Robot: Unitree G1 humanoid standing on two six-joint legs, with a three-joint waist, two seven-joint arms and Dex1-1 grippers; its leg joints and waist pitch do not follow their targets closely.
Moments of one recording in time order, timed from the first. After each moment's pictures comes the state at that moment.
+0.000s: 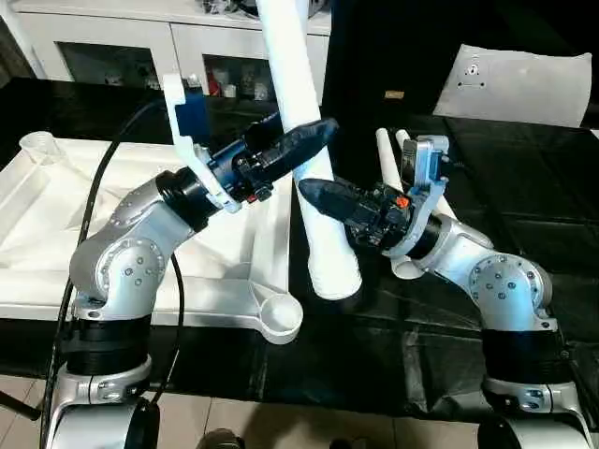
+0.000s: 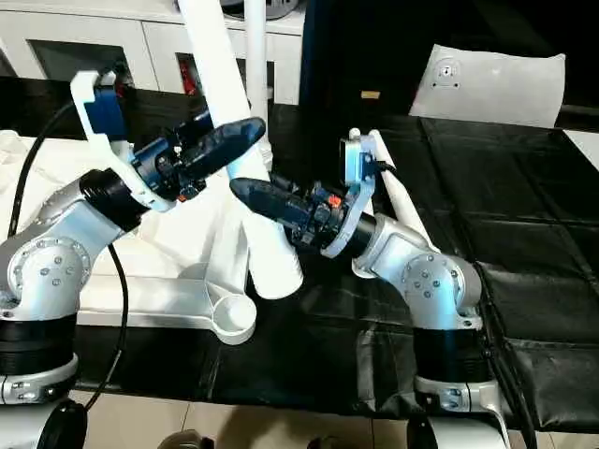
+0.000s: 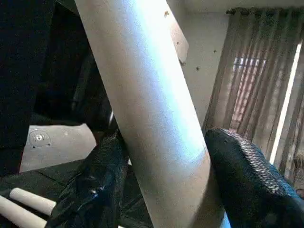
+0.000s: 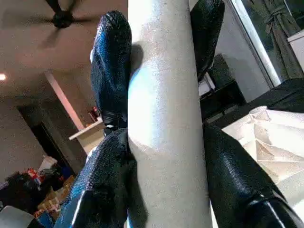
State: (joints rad) left arm -0.56 0.23 0.11 -0.13 -0.77 0.57 -0.78; right arm -0.51 -0.16 -0.09 0.00 0.90 0.84 0.91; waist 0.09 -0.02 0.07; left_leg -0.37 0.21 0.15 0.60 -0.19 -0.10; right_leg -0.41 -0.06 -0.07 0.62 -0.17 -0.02
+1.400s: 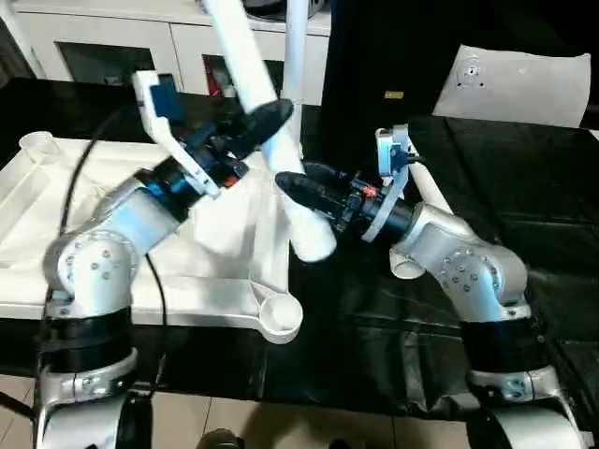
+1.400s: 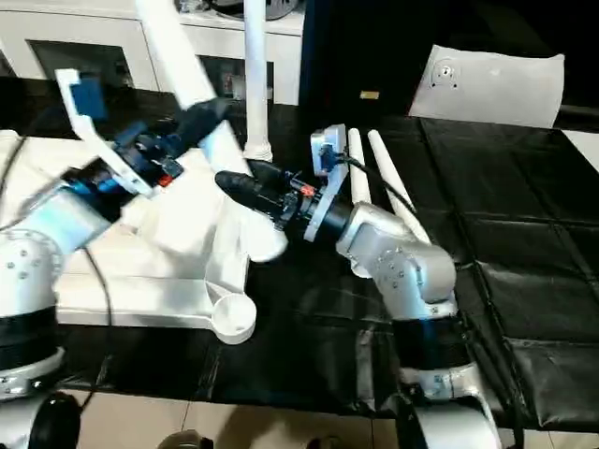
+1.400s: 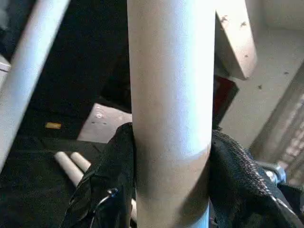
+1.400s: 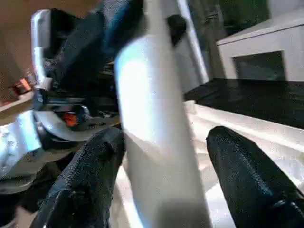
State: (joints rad) left arm -0.56 0.26 0.23 -0.14 -0.89 0.73 -0.44; right arm -0.55 -0.13 0.01 0.05 0.64 0.65 0.72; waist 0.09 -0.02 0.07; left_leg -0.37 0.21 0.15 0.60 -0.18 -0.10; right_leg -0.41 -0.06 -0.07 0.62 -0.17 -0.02
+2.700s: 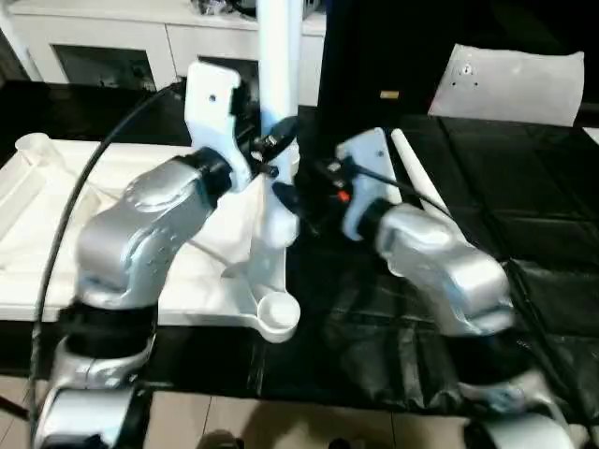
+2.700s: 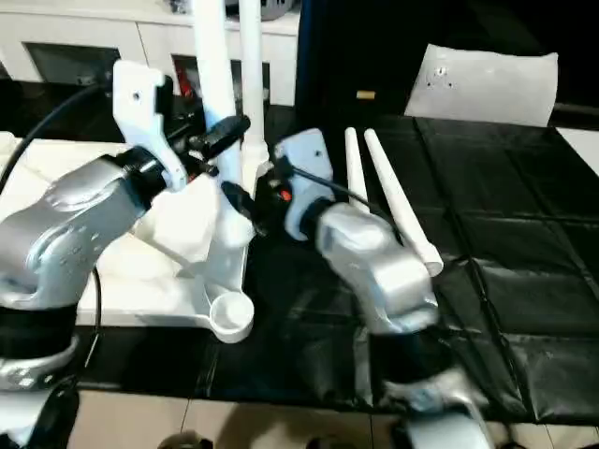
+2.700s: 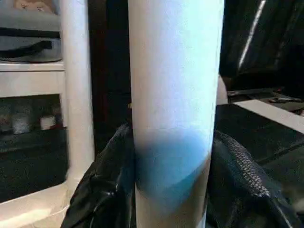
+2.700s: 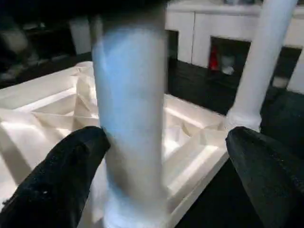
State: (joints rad) left arm -0.67 0.26 -0.03 -0.18 -0.49 0.74 -0.21; right arm -0.57 -0.08 0.17 0.01 0.30 0.62 0.34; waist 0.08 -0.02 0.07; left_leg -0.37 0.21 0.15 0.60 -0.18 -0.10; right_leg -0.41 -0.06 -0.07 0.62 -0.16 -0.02
